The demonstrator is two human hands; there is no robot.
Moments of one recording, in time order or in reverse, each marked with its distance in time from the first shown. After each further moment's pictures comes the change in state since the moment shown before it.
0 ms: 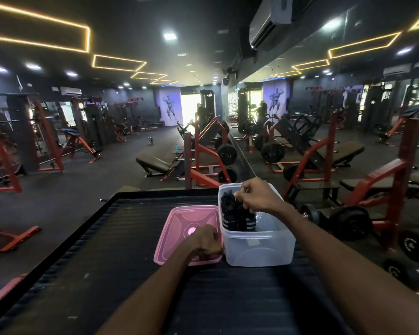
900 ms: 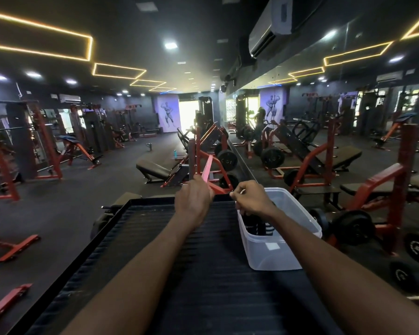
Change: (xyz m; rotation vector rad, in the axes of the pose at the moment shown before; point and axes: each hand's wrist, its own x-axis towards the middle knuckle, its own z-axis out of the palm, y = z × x) left_hand -0.033 0.012 -0.107 0.244 0.785 0.114; right_hand -0.001 -0.065 0.045 0.175 0.120 0.032
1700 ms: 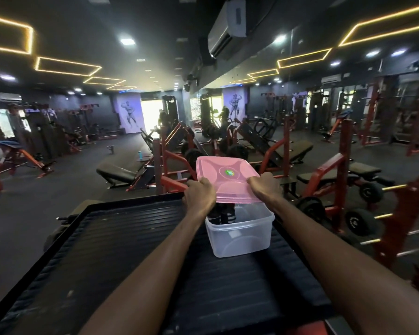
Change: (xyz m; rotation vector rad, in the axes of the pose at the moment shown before) left_hand -0.024 0.087 0.029 -0.604 -0.177 -0.313; right_hand -0.031 0.046 -0.089 -0.082 0.415 0.427
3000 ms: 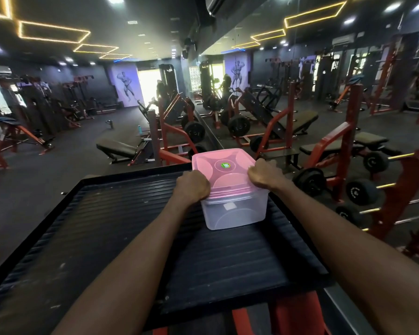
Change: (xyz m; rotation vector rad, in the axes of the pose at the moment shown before) left_hand 0.001 -0.031 0.019 0.628 -0.285 0.131; right_hand 0.008 0.042 0.005 -0.440 -0.213 -0.089
